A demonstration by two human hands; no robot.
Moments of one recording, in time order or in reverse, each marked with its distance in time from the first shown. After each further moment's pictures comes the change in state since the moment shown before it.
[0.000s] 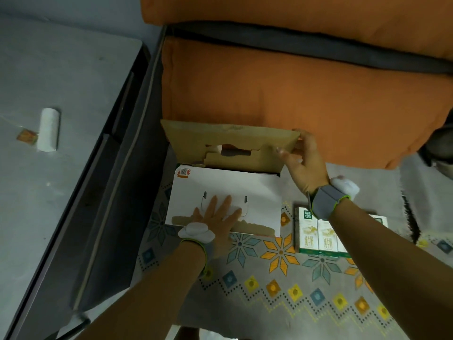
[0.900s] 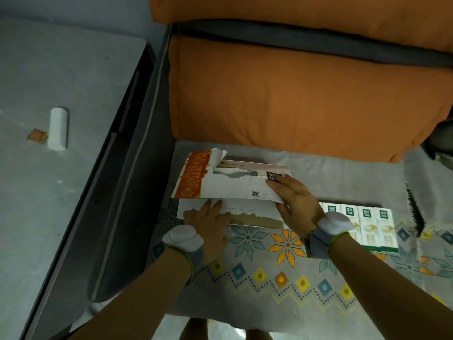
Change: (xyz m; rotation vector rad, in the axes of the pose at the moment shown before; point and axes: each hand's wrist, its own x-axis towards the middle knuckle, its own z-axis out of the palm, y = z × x) left_hand -0.057 -0.012 -0.027 0.067 0.019 -0.049; right_hand -0.084 0.022 0.019 -0.586 -0.291 -0.223
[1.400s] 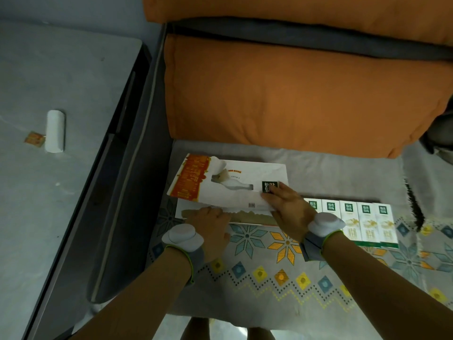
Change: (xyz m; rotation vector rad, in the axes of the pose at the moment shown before) left_hand -0.001 0.005 -0.010 -0.044 0.006 0.057; right_hand -0.002 0.020 0.025 -0.210 -0.215 -0.015
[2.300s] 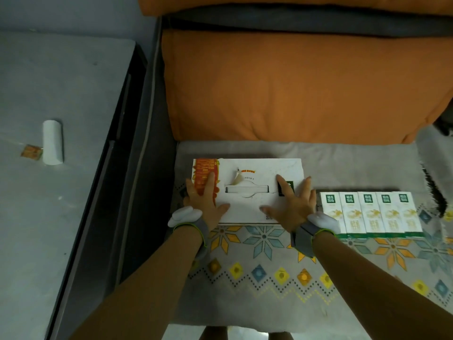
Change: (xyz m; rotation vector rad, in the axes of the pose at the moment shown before) left_hand 0.059 -0.062 0.015 -0.443 0.275 -0.349; right_hand 0.031 -0.029 0.053 0.224 0.096 0.652
